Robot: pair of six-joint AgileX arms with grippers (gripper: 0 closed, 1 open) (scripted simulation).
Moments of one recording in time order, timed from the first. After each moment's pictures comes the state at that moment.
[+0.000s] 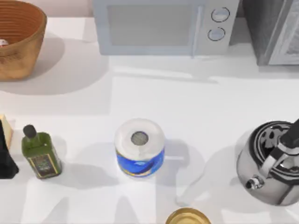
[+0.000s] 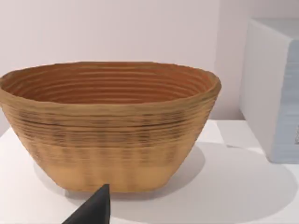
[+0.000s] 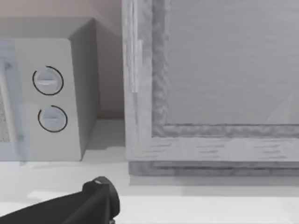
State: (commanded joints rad) left arm 0.00 0.00 0.00 0.00 0.00 0.00; right arm 0.00 0.00 0.00 0.00 0.00 0.00
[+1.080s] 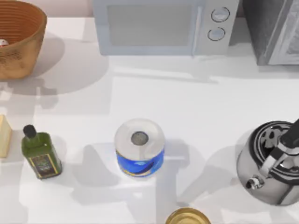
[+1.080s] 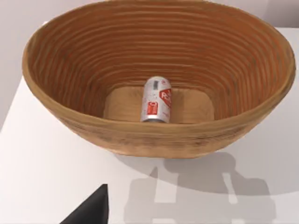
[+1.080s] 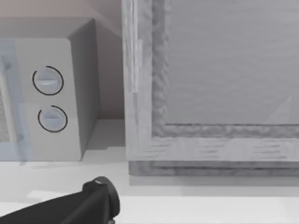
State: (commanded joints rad) left arm 0.10 1.09 1.01 -0.49 0.01 0.06; right arm 0.00 0.00 0.00 0.00 0.00 0.00
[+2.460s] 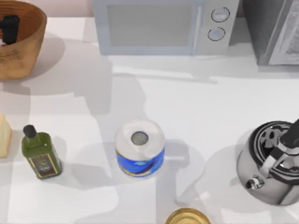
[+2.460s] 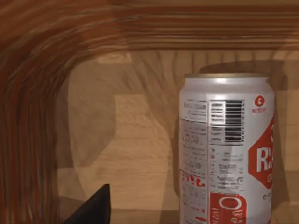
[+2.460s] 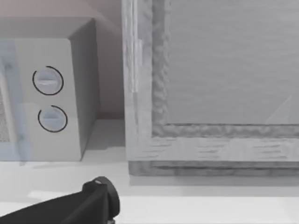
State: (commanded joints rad) left arm 0.17 2.49 2.34 -1.12 0.11 0.18; right arm 0.00 0.00 0.00 0.00 0.00 0.00
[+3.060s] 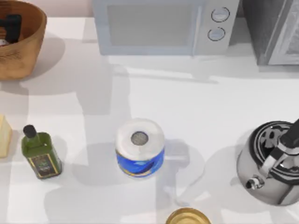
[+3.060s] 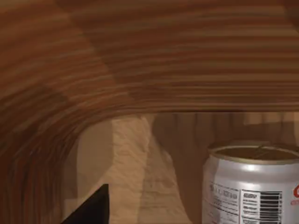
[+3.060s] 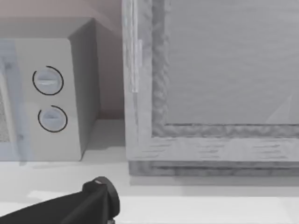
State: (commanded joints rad) left arm 0.16 2.73 2.72 -1.28 0.12 0.18; right arm 0.00 0.00 0.00 0.00 0.00 0.00
